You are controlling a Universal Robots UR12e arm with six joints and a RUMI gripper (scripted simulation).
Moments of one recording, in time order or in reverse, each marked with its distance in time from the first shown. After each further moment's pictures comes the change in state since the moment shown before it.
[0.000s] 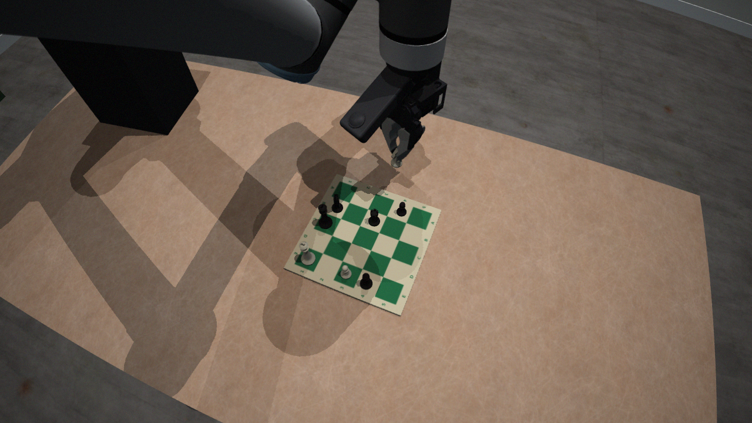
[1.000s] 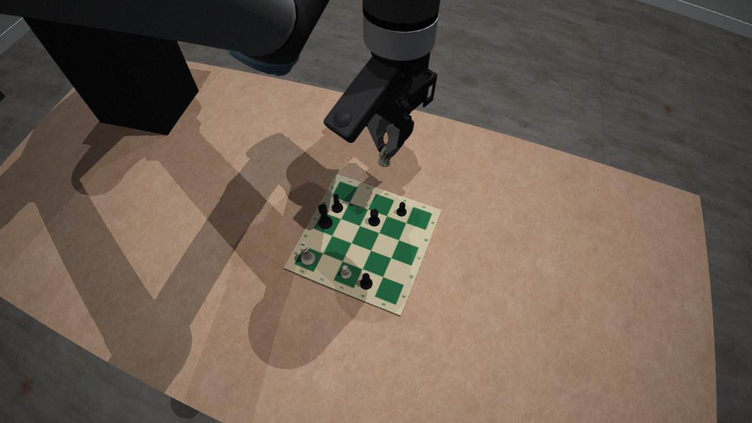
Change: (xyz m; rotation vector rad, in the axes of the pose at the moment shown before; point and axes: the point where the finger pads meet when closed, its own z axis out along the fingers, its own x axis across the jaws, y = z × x) arm -0.005 -0.037 -0.040 0.004 0.018 -0.082
